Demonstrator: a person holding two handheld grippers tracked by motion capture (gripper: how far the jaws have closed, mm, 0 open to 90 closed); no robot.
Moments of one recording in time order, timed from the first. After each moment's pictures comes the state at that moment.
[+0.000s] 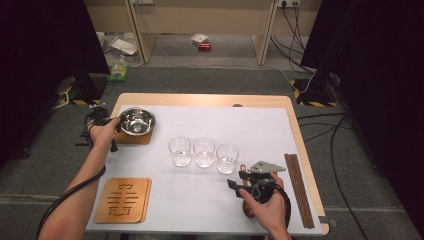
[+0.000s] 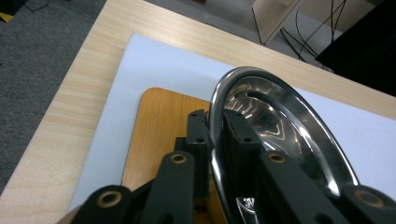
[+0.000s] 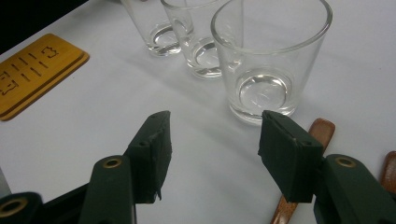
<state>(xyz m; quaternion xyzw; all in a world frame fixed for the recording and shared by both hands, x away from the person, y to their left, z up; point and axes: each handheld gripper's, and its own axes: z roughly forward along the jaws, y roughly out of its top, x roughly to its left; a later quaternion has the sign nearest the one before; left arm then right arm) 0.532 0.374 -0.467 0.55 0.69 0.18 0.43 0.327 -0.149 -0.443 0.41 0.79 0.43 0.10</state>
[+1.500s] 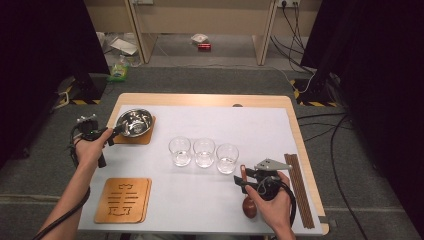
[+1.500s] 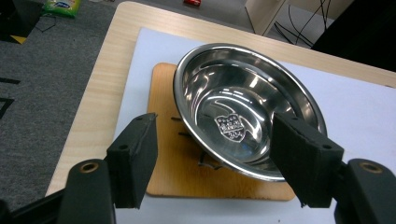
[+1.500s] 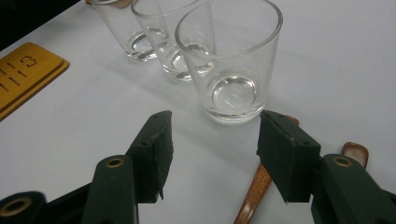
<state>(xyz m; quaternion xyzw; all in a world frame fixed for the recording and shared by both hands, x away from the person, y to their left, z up) 0.461 0.378 -0.450 0.58 0.66 0.21 0.42 0.332 -0.164 -0.440 0.44 0.78 0.43 0.12</state>
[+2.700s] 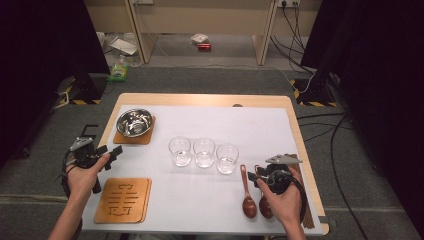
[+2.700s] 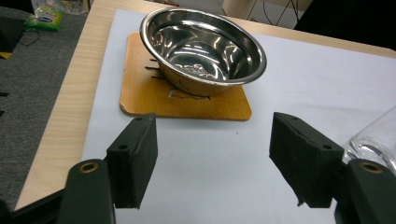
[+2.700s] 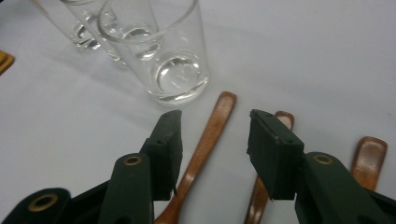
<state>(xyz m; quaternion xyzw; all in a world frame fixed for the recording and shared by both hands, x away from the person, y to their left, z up) 0.378 0.362 -0.455 0.61 0.62 0.22 0.45 0.345 -0.193 -0.437 0.49 0.77 0.38 0.12</state>
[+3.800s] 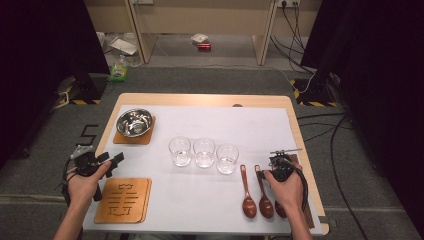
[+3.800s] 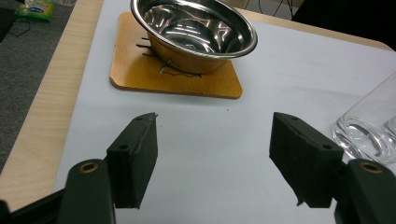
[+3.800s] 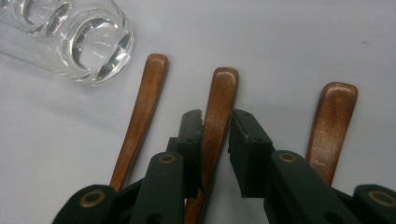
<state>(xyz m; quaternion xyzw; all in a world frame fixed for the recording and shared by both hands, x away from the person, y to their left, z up) 0.362 0.358 -0.466 0.61 0.62 0.21 0.45 0.387 -0.215 -0.460 0.59 0.75 0.28 0.04</state>
